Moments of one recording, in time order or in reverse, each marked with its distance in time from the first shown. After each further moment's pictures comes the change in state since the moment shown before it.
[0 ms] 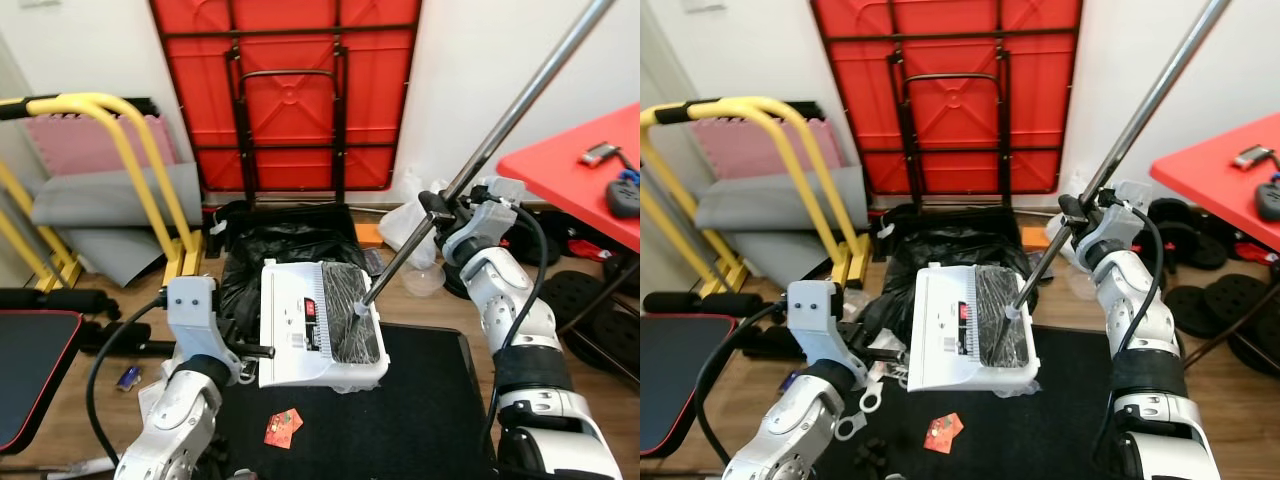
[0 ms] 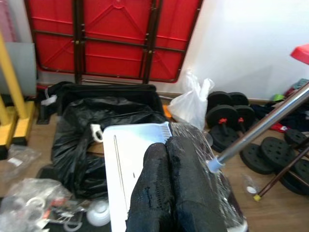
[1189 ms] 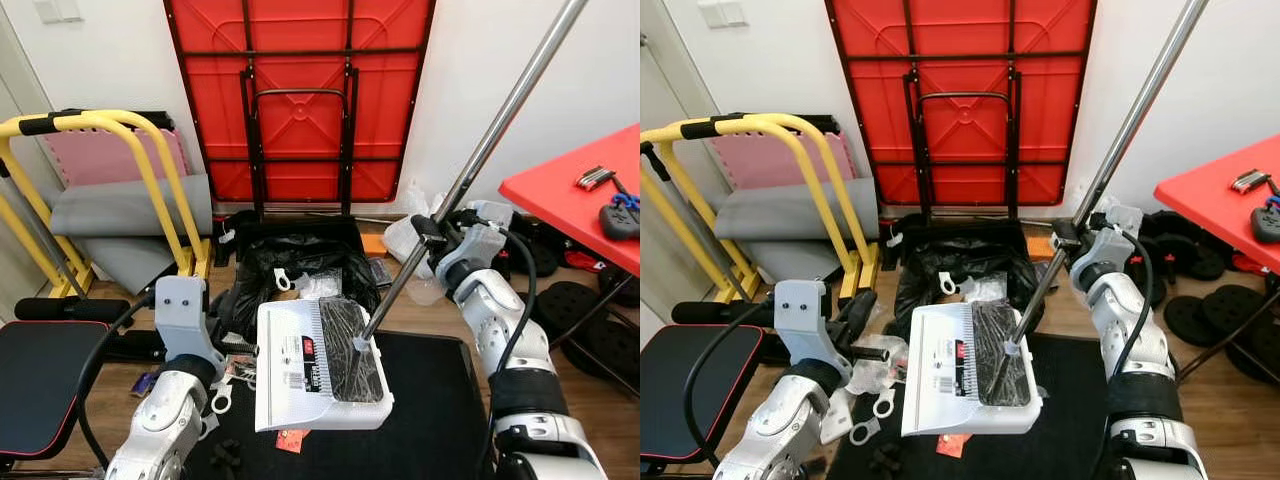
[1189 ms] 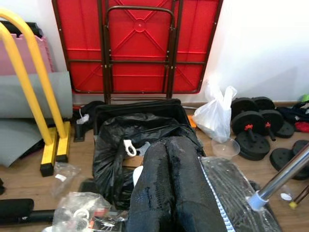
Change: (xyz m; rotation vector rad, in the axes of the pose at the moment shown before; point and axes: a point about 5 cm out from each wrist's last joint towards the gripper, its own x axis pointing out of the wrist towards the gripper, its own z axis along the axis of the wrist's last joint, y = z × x) left arm -0.004 0.014 0.004 0.133 -0.027 0.070; right arm -0.016 -0.002 -0.025 0.005 0.067 -0.055
